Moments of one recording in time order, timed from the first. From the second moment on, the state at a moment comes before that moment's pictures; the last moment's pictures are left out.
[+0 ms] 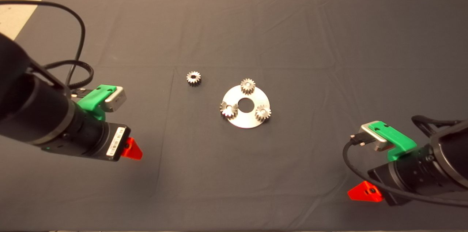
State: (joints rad) left arm -0.61 2.11 -0.51 0.10 1.53 -1.48; right arm 0.43 2.23 -0.34 -0.14 -1.53 1.64
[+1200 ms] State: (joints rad) left arm -0.59 2.59 -1.14 0.33 1.52 -1.39; right arm 0.43 1.91 -0.35 -0.11 -1.53 1.33
